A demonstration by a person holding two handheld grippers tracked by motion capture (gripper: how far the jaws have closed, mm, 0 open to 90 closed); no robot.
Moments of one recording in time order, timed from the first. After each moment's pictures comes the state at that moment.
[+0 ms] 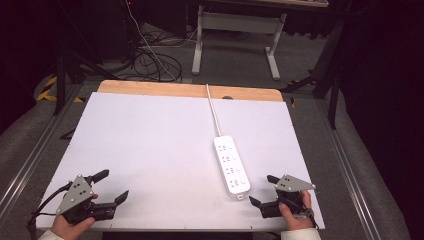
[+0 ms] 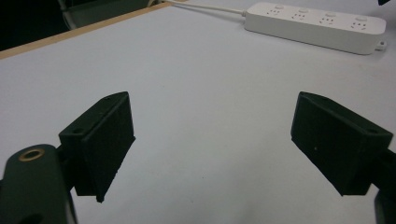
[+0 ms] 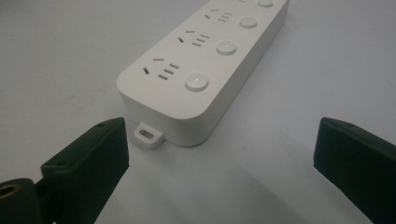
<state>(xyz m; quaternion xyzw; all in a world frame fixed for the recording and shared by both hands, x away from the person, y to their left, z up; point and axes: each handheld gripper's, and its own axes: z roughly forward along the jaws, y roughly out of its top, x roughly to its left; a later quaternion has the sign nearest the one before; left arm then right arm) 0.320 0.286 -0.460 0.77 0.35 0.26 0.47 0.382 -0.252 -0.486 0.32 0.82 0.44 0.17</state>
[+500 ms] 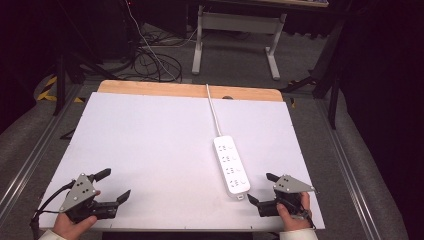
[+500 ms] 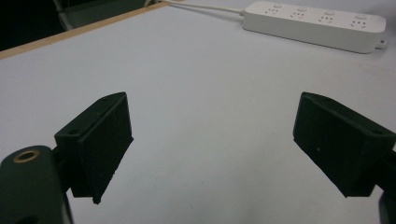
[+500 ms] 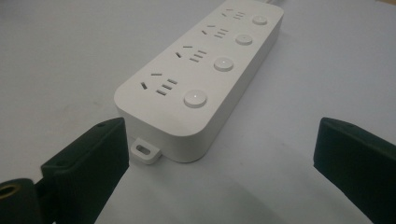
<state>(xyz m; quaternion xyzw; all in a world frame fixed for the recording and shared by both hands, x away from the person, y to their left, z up) 0.324 0.284 -0.461 0.77 0.34 0.27 0.48 0.381 -0.246 -0.483 0.32 0.81 0.45 0.20</state>
